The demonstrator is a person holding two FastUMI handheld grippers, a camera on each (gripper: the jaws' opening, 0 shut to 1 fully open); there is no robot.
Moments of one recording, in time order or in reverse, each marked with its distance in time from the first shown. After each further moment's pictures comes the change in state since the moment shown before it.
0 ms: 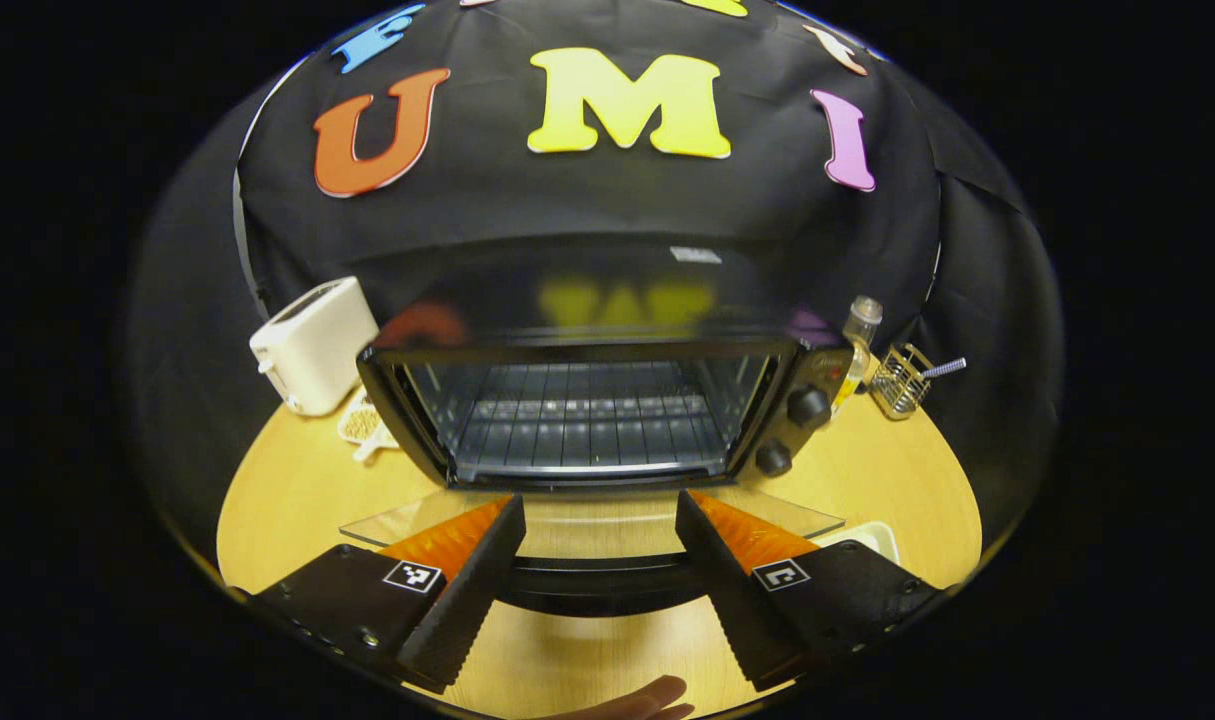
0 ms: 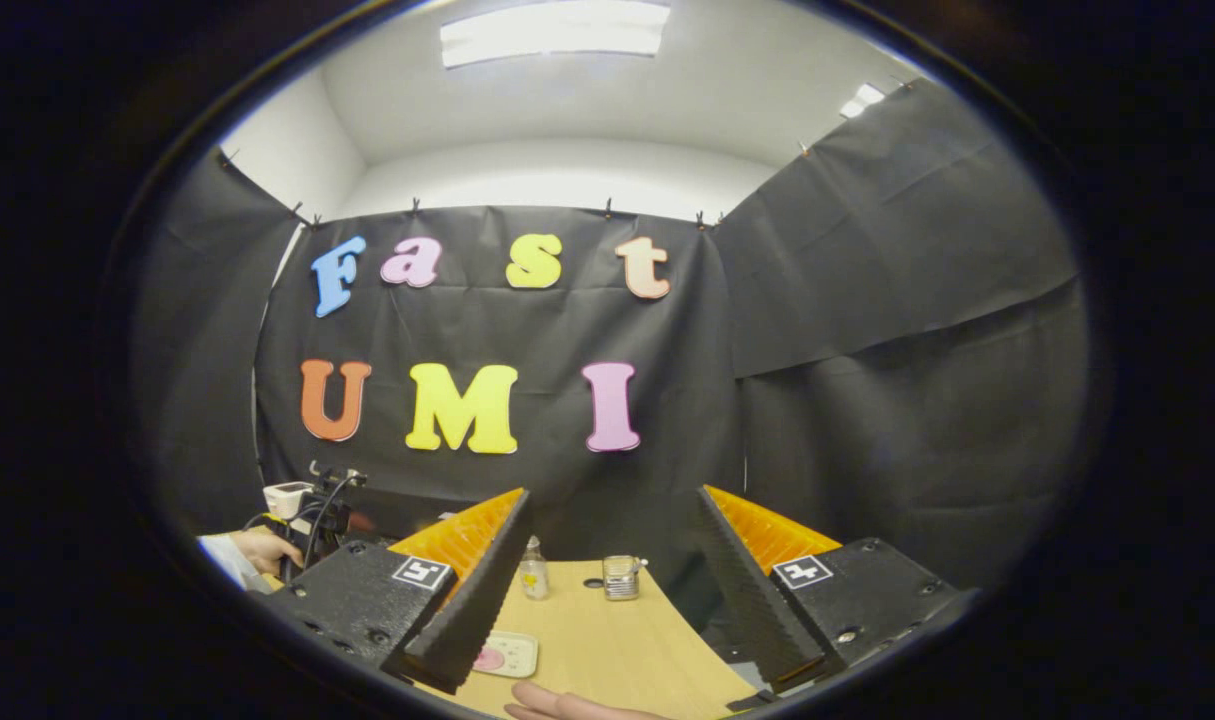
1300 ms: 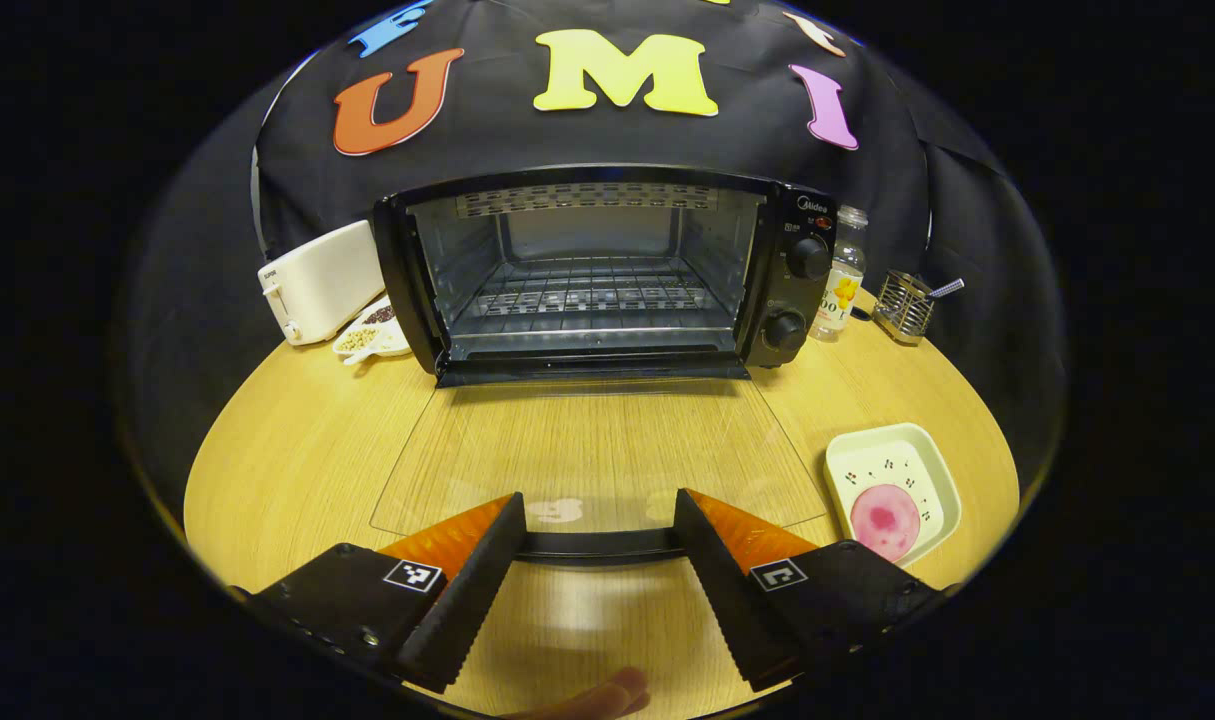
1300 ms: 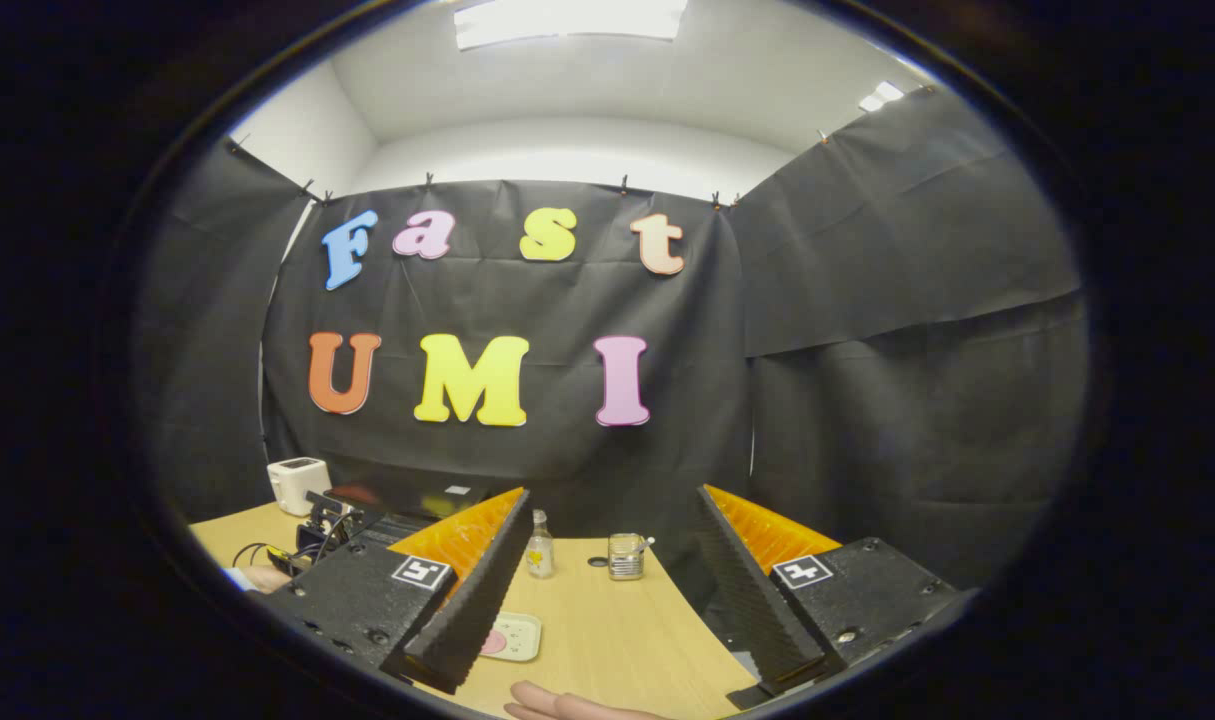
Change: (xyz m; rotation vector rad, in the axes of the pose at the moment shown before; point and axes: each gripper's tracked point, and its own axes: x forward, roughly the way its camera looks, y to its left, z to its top) left arm 0.002 -0.002 -0.090 0.008 -0.040 0.016; right arm 0.002 0.018 -0.029 -0.028 0.093 0.022
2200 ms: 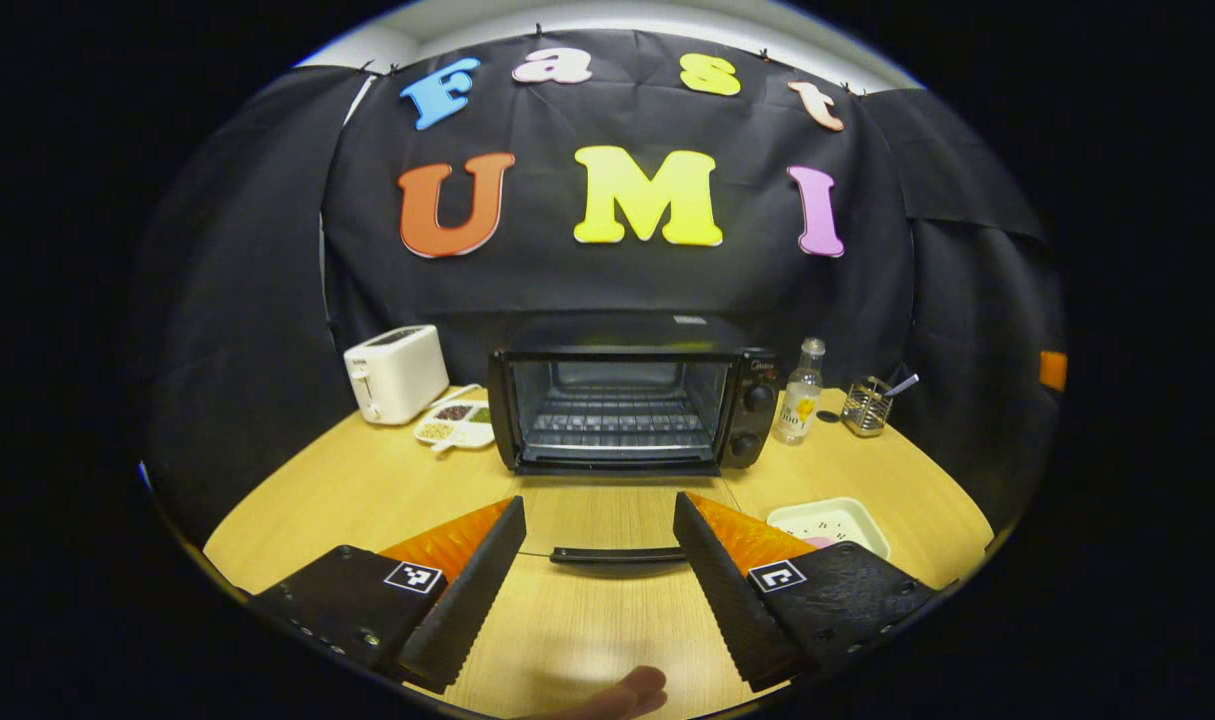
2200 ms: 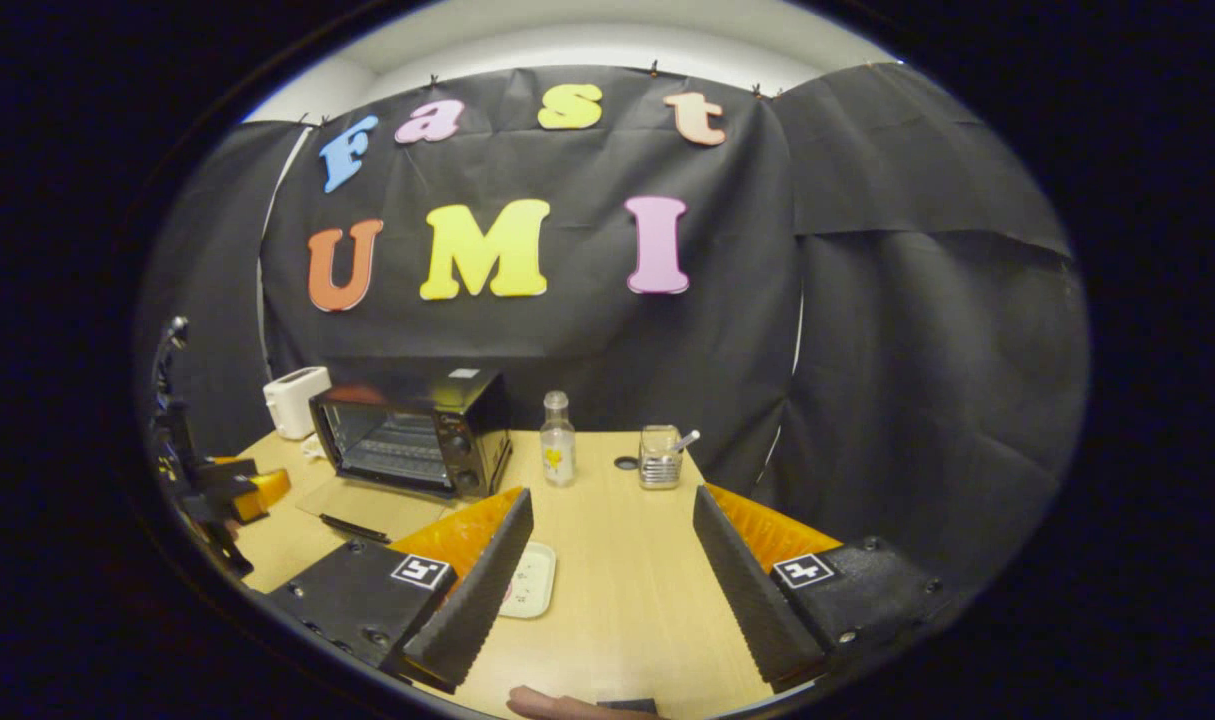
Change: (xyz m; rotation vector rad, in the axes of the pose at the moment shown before) left arm -0.158 0.022 0.079 -0.026 -0.374 0.068; right arm 0.091 0.030 -0.148 -0.029 0.389 0.057
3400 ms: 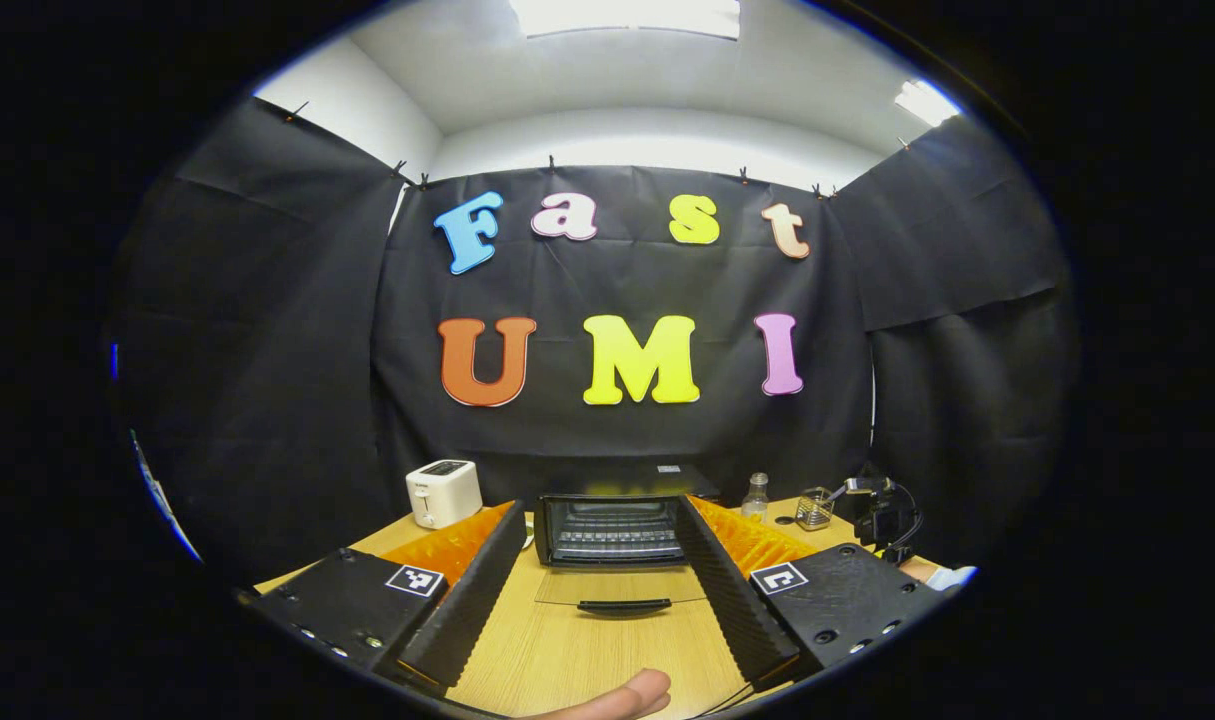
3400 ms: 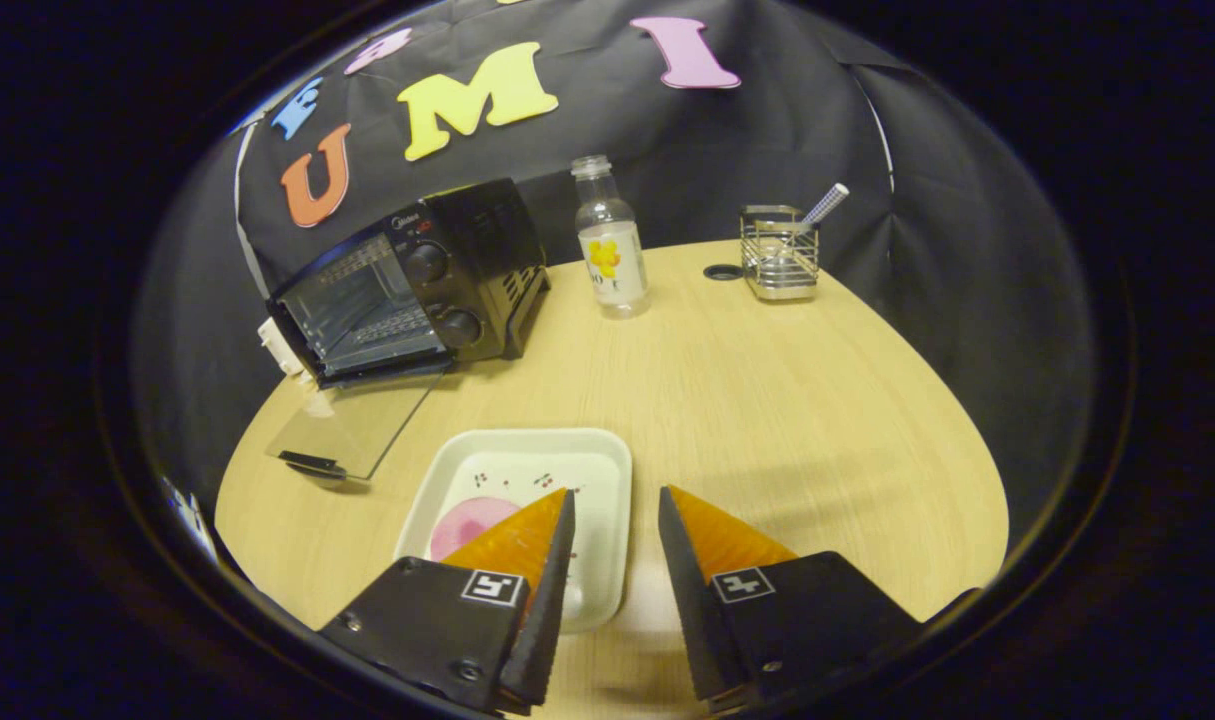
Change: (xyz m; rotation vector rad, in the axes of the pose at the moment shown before) left arm -0.164 0.000 0.101 0.013 -0.340 -0.008; right arm 0.165 0.076 -0.189 0.165 0.420 0.201
